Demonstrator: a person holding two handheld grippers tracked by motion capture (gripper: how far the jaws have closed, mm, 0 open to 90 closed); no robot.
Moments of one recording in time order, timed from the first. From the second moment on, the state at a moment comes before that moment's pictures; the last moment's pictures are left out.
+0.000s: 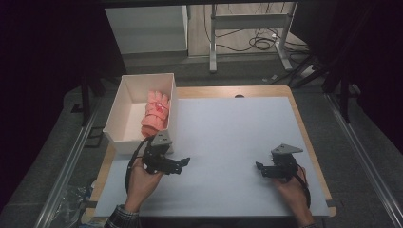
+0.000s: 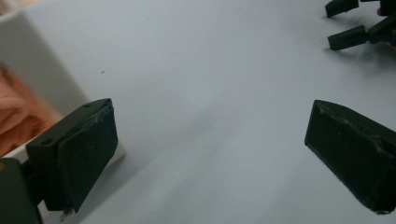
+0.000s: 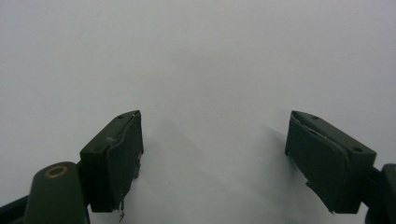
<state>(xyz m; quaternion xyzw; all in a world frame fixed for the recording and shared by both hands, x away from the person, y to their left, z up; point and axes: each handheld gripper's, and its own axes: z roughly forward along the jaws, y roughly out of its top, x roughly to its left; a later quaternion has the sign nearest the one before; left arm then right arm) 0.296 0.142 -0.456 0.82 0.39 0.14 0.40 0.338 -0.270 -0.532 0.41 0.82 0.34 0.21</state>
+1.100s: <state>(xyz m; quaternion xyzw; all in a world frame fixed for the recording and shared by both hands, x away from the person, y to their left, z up) 0.300 0.103 -0.514 0.84 0.36 0.10 0.39 0.338 -0.270 -0.532 0.41 0.82 0.34 0.21</state>
